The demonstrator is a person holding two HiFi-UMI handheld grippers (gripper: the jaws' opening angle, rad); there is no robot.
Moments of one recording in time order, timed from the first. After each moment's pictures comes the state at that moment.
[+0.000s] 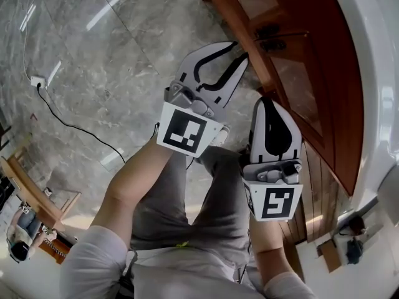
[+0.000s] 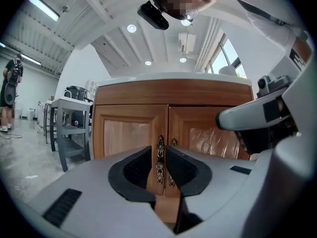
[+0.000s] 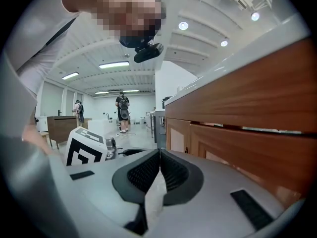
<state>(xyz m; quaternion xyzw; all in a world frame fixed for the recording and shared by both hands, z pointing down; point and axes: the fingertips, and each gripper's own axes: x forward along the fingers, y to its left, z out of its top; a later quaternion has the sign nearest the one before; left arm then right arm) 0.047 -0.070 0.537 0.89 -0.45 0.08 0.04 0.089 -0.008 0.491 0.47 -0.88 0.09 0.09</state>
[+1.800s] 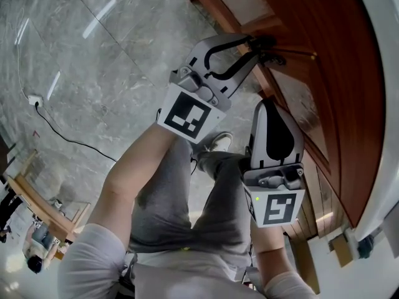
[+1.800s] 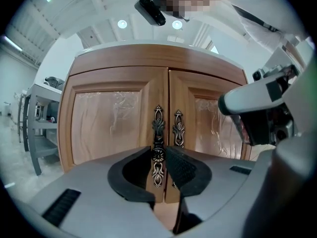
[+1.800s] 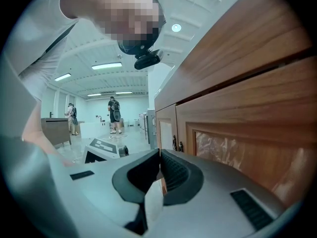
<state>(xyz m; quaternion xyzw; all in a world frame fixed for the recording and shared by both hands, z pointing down) 0.093 -0.127 0.611 0.94 -0.34 0.07 0.03 0.105 -0.051 0.548 0.50 -0.86 0.10 0.07</state>
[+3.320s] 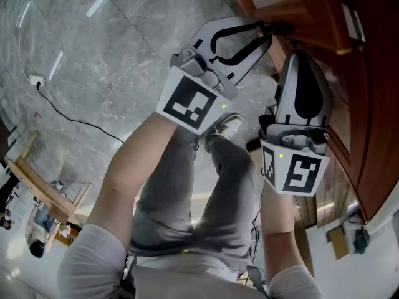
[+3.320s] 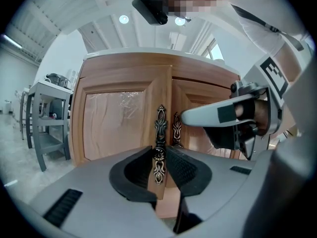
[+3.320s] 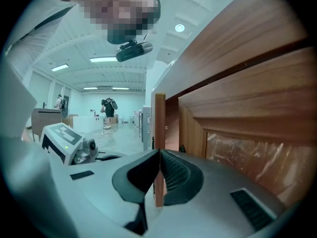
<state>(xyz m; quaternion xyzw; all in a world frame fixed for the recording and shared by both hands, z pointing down) 0.055 -0.104 0.609 0.93 -0.34 0.09 0.05 0.086 -0.091 0.560 0.53 -0.84 0.07 0.10</state>
